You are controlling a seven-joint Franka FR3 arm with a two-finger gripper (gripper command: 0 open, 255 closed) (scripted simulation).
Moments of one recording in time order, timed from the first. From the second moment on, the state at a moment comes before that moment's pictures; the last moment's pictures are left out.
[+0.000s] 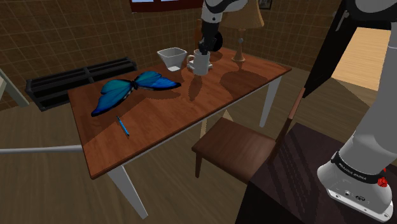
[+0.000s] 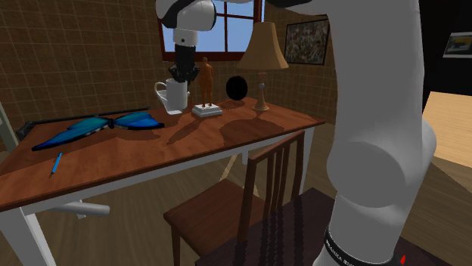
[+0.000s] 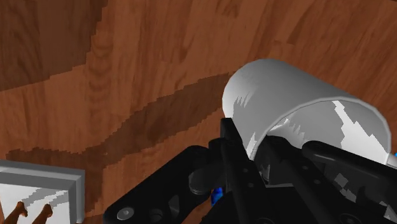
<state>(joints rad) 0.08 0.32 -0.03 -1.49 0.06 1.97 -0.14</state>
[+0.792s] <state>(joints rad) 0.22 0.69 0.01 -0.98 0.01 1.85 0.06</state>
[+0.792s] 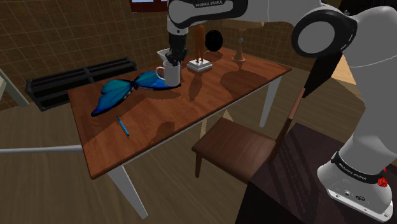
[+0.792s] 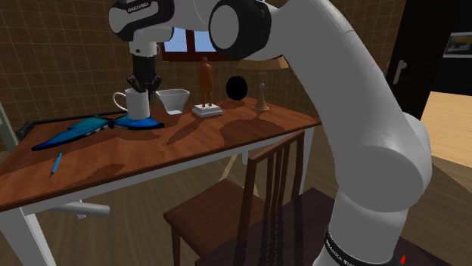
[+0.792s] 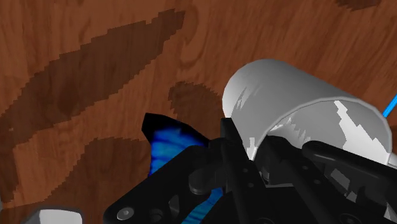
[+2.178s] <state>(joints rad) 0.26 0.84 0.01 -1.02 0.00 2.03 0.10</state>
